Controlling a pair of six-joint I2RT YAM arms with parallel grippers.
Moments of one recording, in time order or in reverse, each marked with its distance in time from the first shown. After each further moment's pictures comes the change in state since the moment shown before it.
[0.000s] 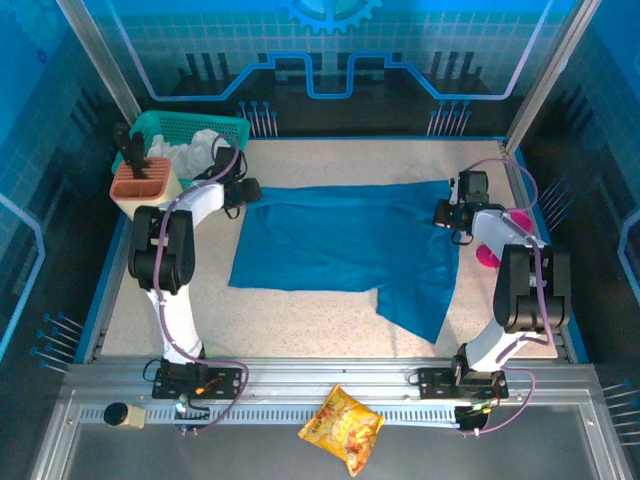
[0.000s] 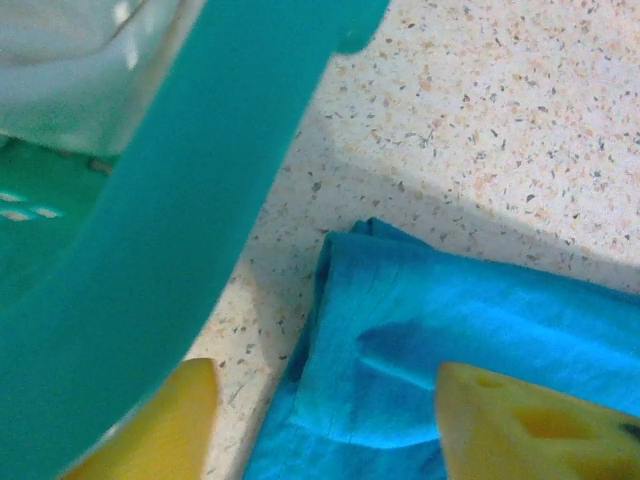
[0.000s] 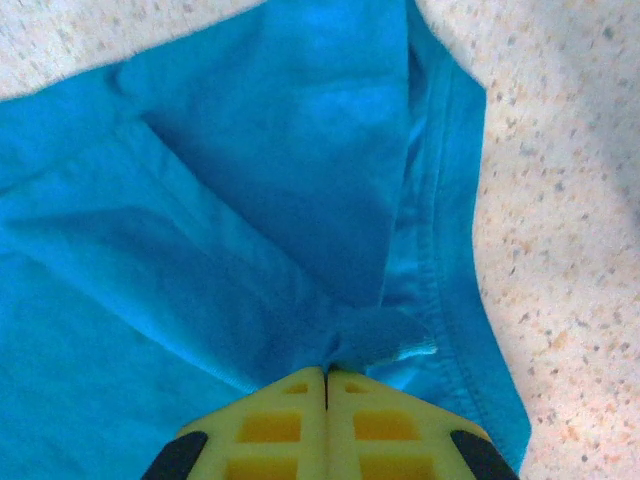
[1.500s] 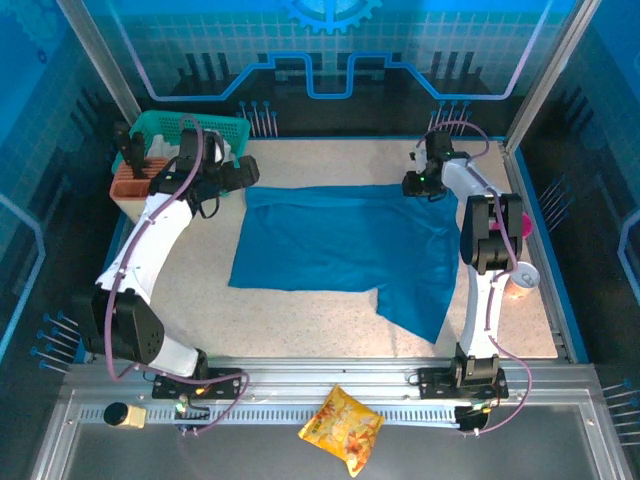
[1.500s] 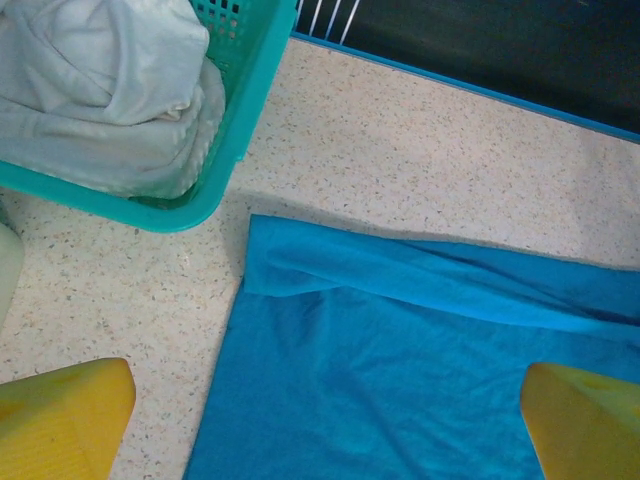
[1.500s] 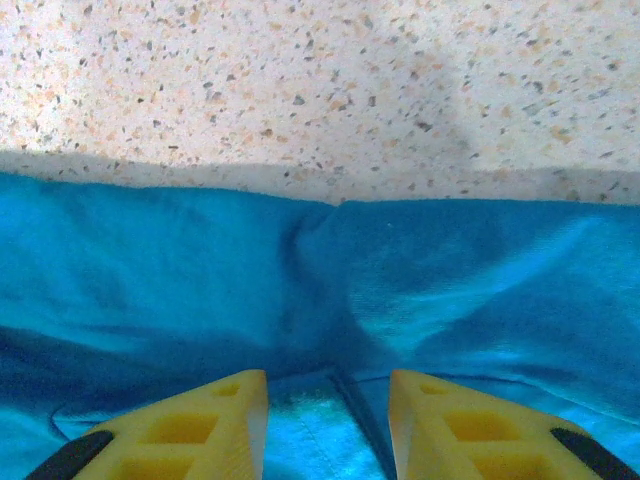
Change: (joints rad) left arm -0.045 -0.516 -0.007 -0.285 0.019 0.047; right arm 0.100 0.557 0.746 -0.362 -0.116 -0.200
